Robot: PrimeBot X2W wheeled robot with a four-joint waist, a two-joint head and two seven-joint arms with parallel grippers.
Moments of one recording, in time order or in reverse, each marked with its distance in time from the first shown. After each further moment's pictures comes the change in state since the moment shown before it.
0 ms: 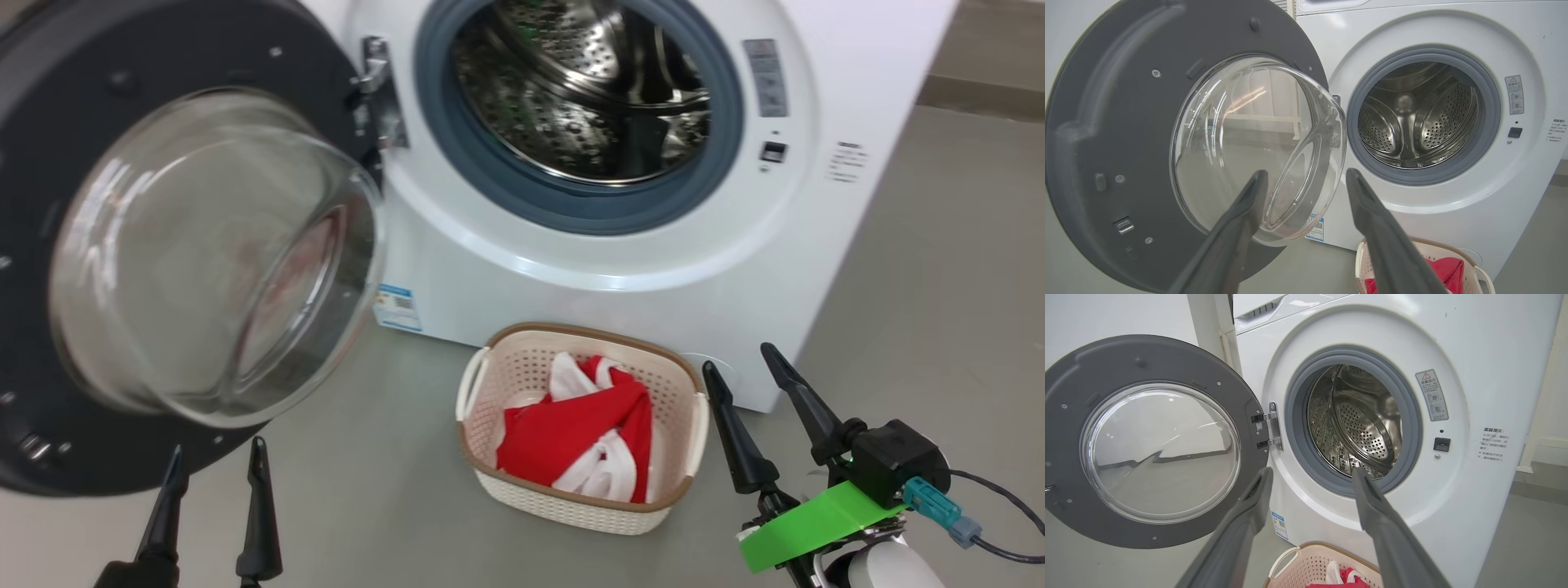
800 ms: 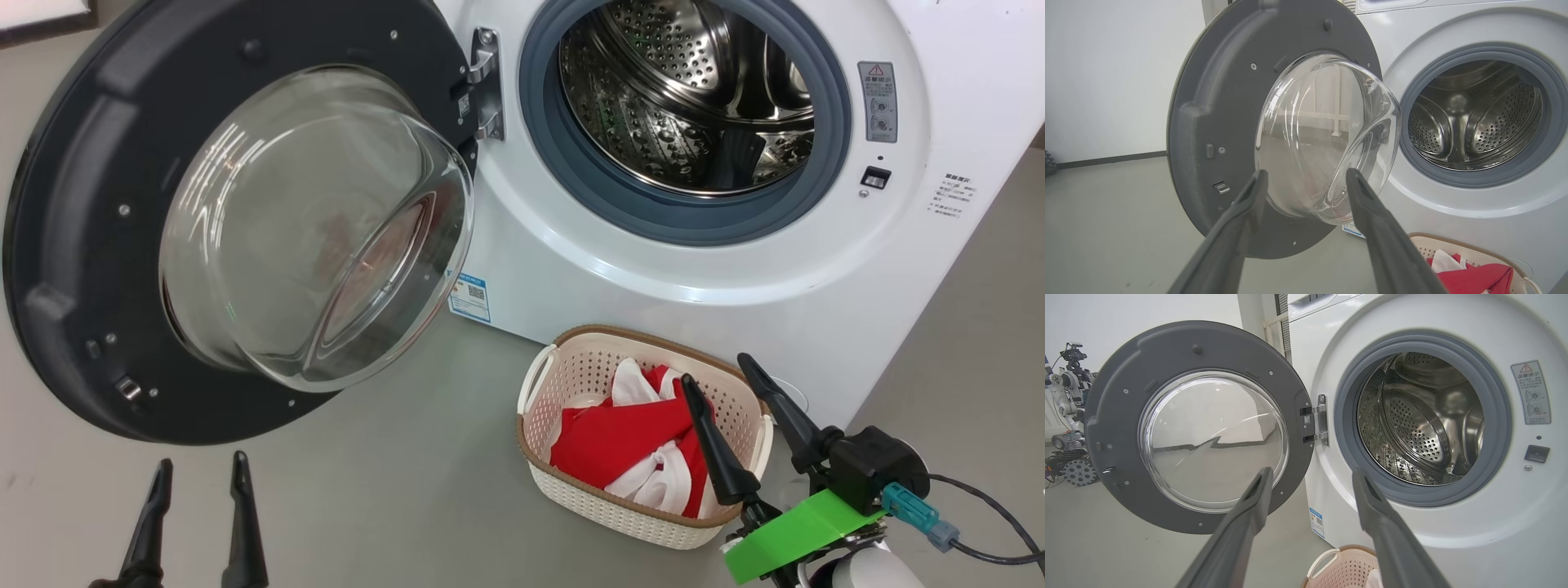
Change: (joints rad) left arm 0.036 0.001 0.018 -0.019 -0.001 0.031 0.000; right arm -0.002 0.000 0.044 0.012 0.002 0.000 0.000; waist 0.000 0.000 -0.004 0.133
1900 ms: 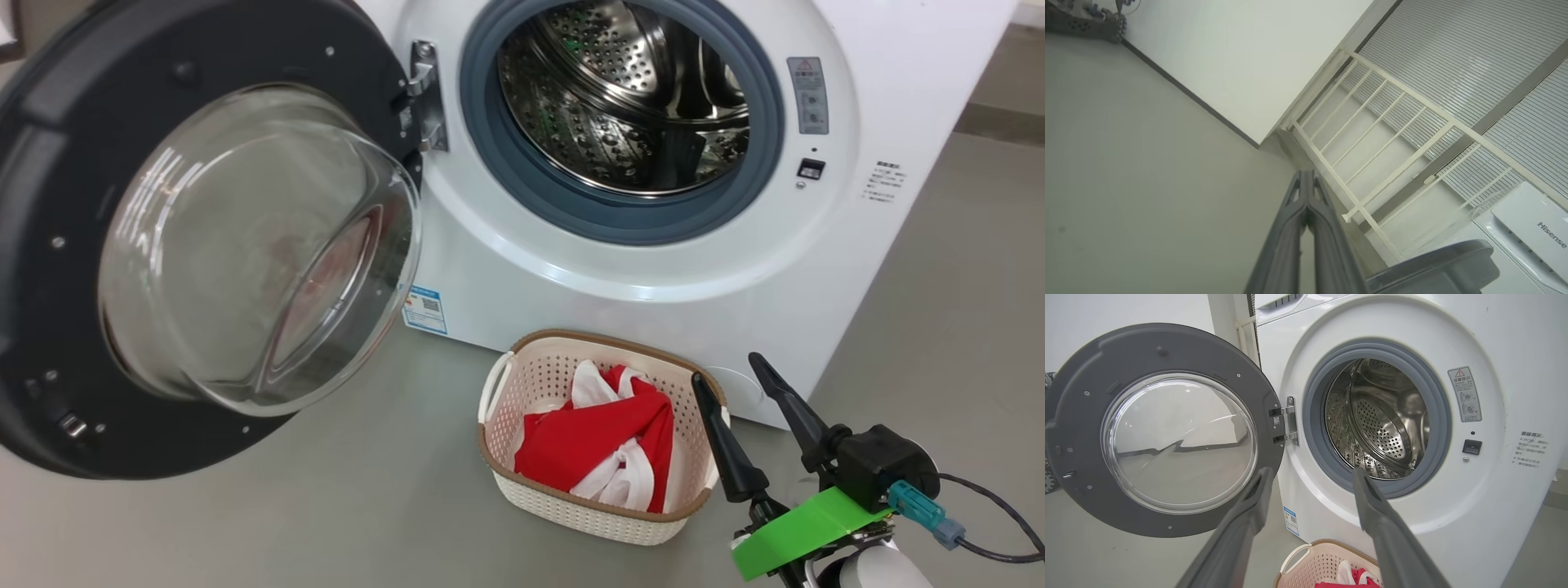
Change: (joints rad) left arm -0.839 0.283 0.495 0.659 -0.474 -0.023 0.286; right arm 0.000 0.000 -0.022 0.015 -0.011 0.000 0.000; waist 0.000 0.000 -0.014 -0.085
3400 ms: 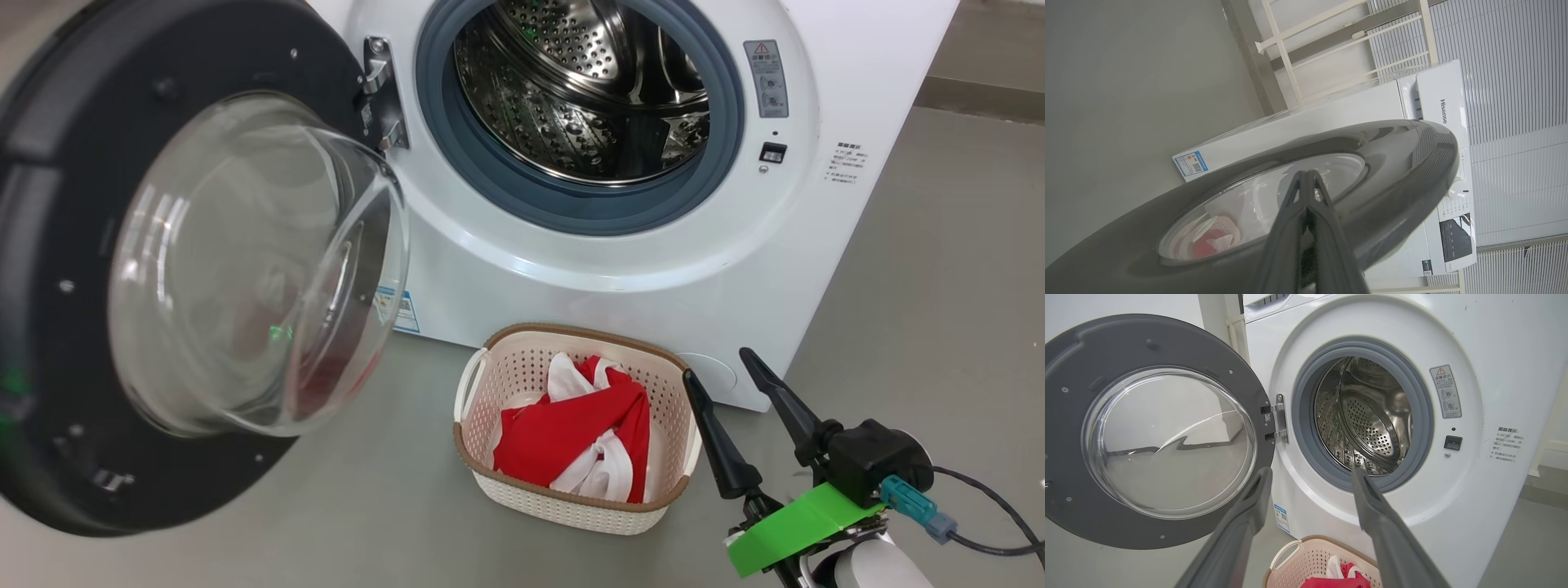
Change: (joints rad) left arm -0.011 0.026 0.088 0.181 -0.507 -0.132 0.776; right arm -0.019 -0.009 0.021 0.005 -0.008 0.000 0.000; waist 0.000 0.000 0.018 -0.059
